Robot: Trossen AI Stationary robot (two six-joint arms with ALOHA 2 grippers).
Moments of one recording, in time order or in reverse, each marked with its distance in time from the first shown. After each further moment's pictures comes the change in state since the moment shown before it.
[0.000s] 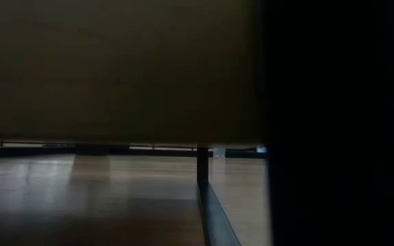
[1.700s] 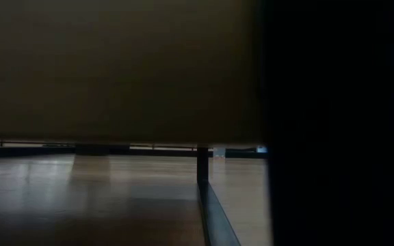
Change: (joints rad) left arm -0.010 0.000 0.000 0.084 0.000 -0.012; right arm 0.748 0.001 0.064 0.552 -0.021 -0.253
